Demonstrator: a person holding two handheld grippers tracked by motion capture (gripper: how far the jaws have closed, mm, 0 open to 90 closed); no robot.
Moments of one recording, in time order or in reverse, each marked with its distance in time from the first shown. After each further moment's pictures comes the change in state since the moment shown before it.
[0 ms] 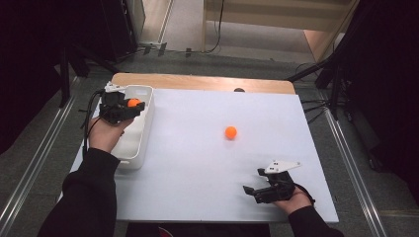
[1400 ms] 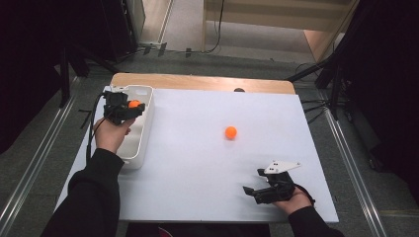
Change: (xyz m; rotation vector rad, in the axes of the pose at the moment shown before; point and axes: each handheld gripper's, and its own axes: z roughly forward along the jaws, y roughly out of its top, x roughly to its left) left arm 0.008 -0.008 0.027 0.037 0.074 -0.047; right arm 0.001 0.000 0.000 -0.003 -0.001 -0.011
